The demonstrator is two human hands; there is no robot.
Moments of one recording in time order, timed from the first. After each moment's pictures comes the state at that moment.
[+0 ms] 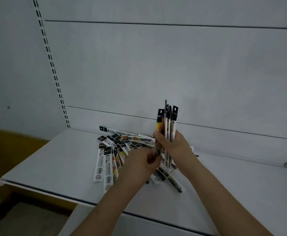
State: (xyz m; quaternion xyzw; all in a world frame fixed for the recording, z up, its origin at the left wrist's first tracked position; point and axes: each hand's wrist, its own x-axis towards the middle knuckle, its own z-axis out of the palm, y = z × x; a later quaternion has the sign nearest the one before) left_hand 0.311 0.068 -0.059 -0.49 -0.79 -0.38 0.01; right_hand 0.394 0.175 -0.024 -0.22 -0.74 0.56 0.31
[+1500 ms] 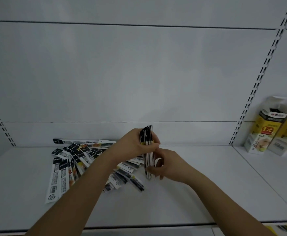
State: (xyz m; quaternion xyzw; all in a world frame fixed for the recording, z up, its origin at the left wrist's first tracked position) left_hand 0.341 0.156 -0.004 -0.63 -0.61 -0.41 -0.26; right_hand 0.499 0.234 -0.057 -0.25 -0.86 0.42 0.16
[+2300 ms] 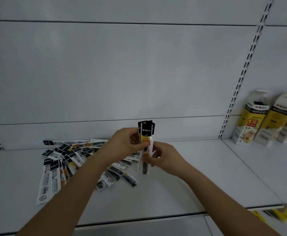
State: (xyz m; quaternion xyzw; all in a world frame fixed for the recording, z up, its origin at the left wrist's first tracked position) left_hand 0.341 0.155 -0.017 -0.63 -0.65 -0.38 -0.18; right_hand 0.510 0.236 -0.060 -0.27 -0.84 0.40 0.24
